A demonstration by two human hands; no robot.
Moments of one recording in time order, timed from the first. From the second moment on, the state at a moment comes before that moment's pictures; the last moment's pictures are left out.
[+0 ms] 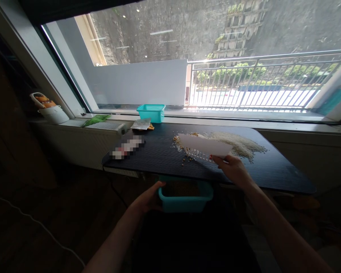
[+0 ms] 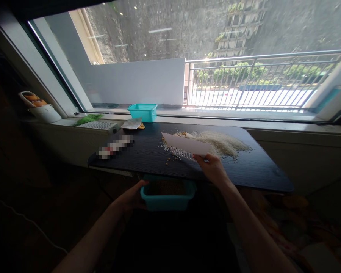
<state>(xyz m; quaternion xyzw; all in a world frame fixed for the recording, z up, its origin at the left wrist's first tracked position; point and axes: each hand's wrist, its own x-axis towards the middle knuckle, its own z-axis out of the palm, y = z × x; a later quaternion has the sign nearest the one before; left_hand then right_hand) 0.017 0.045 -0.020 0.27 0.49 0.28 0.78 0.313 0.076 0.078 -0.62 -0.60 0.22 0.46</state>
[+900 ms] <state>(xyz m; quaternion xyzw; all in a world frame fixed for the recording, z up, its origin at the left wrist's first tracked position) -0.003 0.041 -0.010 0.27 0.49 0.30 0.77 0.310 0.044 0.075 -0.61 -0.58 0.27 0.48</state>
